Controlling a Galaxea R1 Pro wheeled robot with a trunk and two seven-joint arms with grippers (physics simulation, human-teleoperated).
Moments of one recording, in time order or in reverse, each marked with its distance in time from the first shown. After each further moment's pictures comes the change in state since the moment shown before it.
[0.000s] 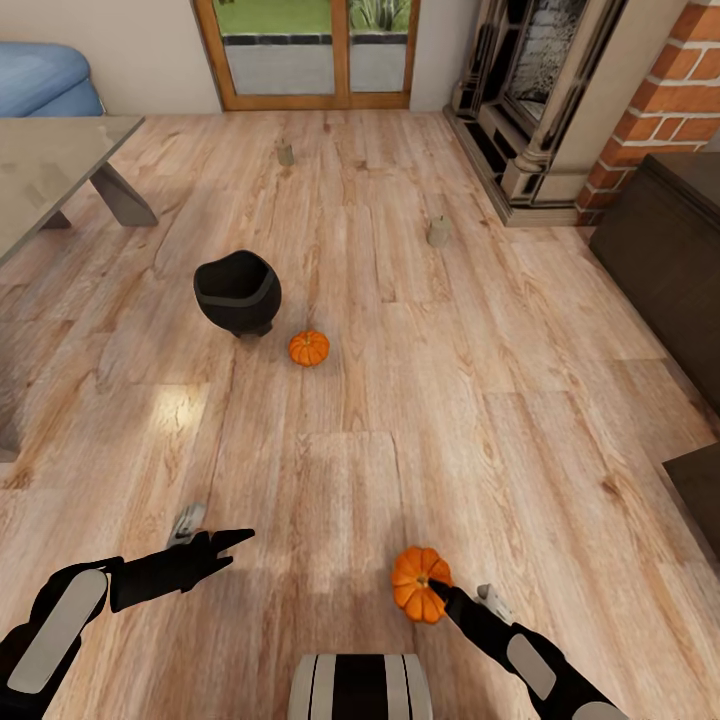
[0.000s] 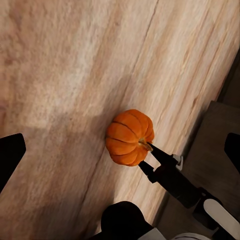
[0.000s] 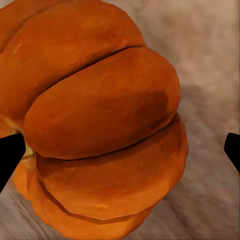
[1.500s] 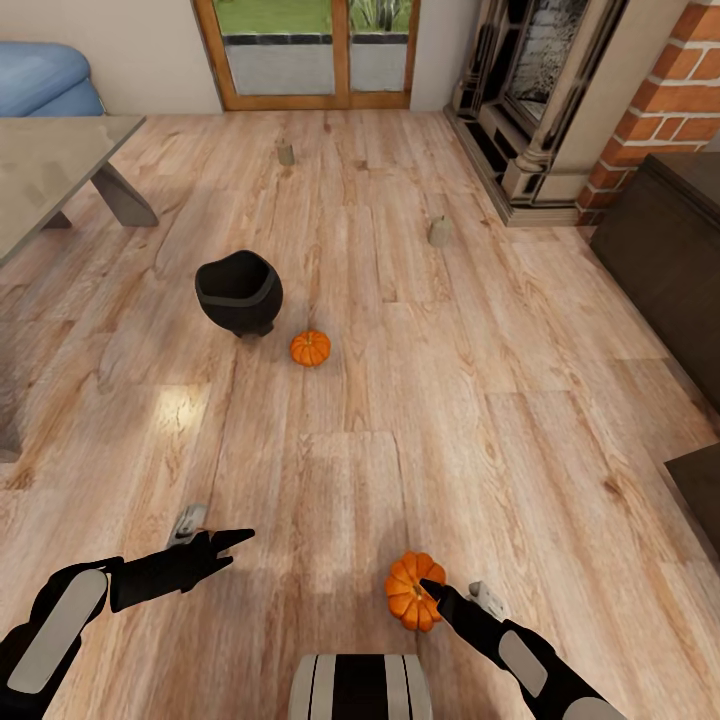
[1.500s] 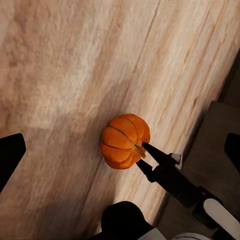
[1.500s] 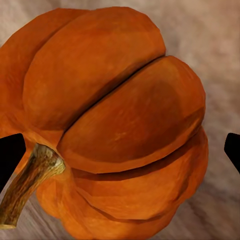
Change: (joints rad) left arm 0.000 0.000 0.000 0.000 0.000 0.000 0.001; right arm -0.009 0.015 0.033 0.000 0.010 0.000 -0.005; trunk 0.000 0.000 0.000
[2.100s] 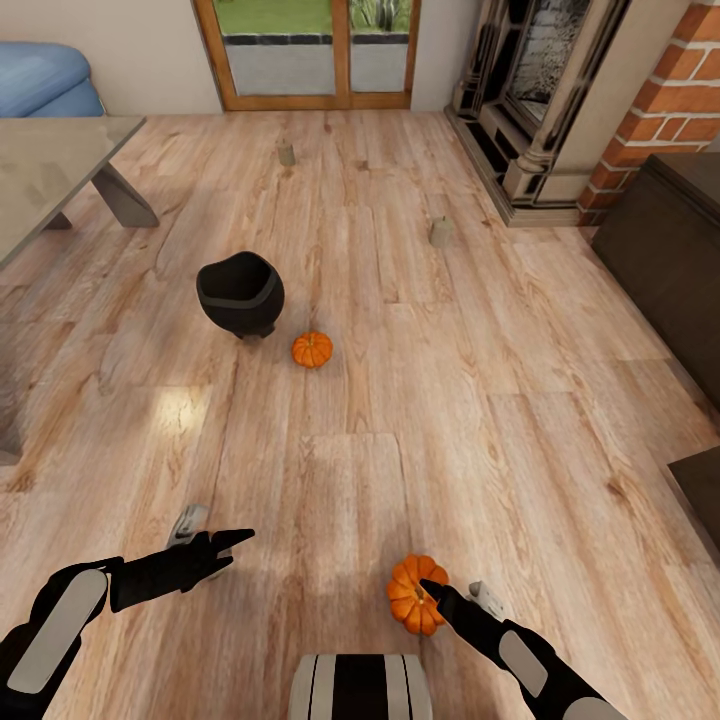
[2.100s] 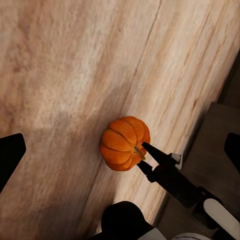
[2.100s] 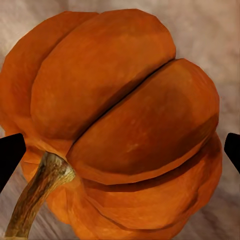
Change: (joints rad) left arm 0.000 0.000 0.000 0.000 0.000 0.000 0.000; right arm 0.000 -0.001 0.000 0.000 0.000 0.000 0.000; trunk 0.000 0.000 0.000
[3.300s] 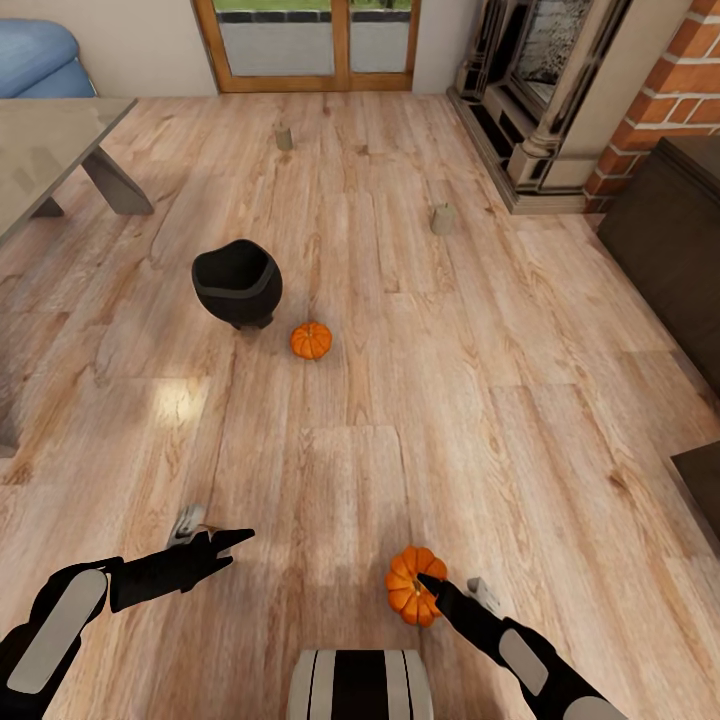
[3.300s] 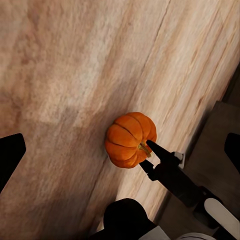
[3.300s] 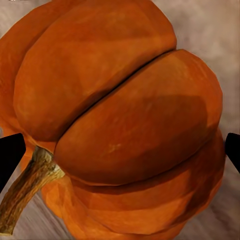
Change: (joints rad) left arm 0.001 0.000 0.001 -0.001 0.000 0.000 0.000; right arm -0.001 0.000 -0.003 -0.004 -0.013 0.002 0.059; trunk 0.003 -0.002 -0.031
